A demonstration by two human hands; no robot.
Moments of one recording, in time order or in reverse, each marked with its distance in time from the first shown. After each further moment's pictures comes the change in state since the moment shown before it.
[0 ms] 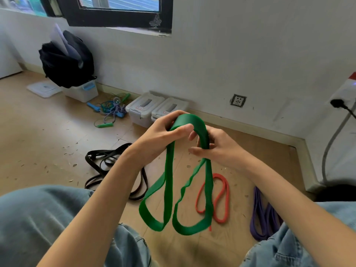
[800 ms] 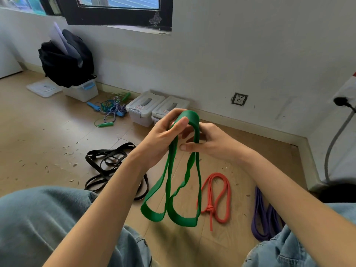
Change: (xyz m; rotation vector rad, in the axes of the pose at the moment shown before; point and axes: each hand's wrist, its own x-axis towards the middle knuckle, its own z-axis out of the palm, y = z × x) left_hand 0.004 -0.010 0.008 -0.192 0.099 -0.055; right_hand 0.013 -0.016 0.001 0.082 -0.098 0.068
